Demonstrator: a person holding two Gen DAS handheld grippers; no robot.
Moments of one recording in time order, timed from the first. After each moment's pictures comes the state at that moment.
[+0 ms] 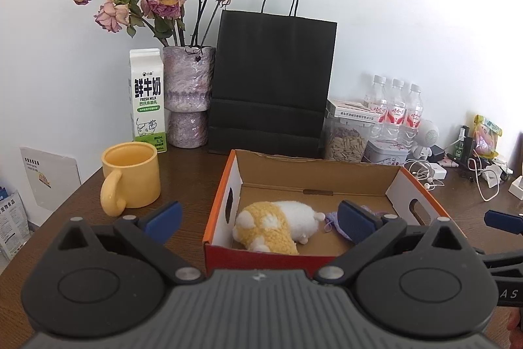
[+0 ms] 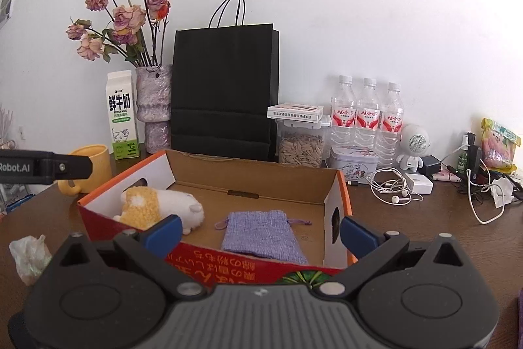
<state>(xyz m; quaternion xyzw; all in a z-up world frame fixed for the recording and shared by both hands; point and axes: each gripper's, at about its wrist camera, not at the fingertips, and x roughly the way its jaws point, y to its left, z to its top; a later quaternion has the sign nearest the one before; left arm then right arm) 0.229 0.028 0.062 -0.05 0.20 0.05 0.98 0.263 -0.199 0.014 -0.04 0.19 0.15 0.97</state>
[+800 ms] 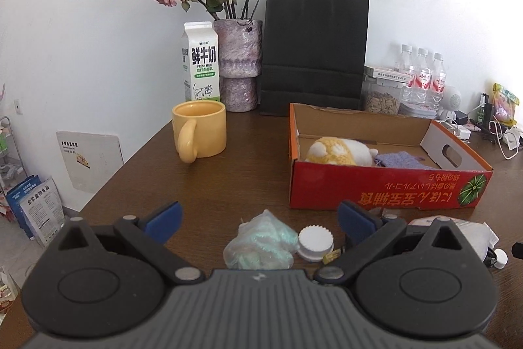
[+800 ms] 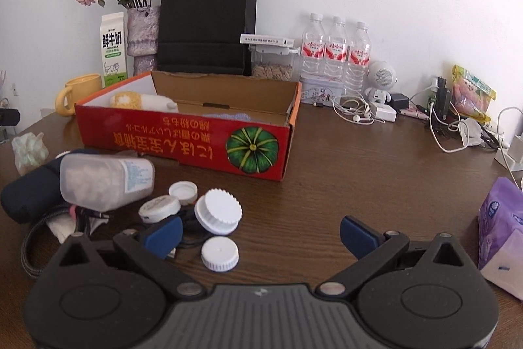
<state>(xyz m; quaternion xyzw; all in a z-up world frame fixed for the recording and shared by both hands) 0.150 0.080 0.026 -0.03 0.23 0.09 0.97 0.190 -0.268 -0.040 -0.07 0.28 0.13 0.95</state>
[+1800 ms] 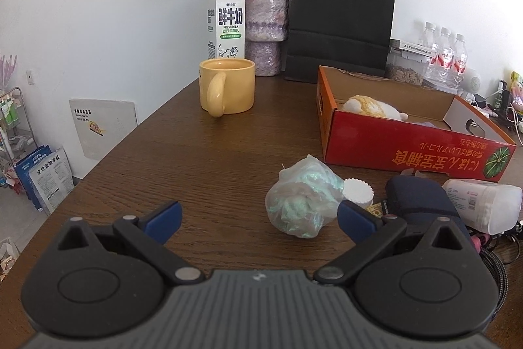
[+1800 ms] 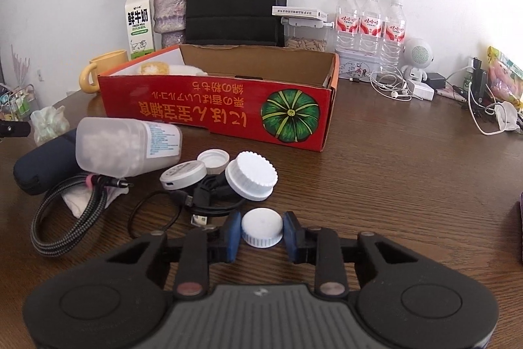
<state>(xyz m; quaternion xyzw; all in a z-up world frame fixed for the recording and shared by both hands) 0.140 0.105 -0.008 -0.05 0.27 0.11 0.95 0.200 -0.257 -0.062 -0.06 0.31 0.19 0.93</state>
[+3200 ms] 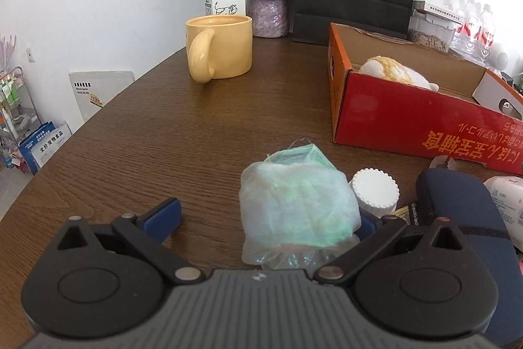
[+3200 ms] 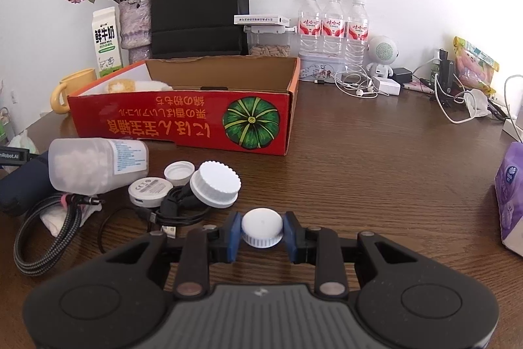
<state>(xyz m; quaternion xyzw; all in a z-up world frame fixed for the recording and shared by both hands) 0.205 0.096 -0.041 -0.05 0.34 0.14 0.93 0.199 -0.270 -0.061 -0.04 0.30 0.13 0.95</state>
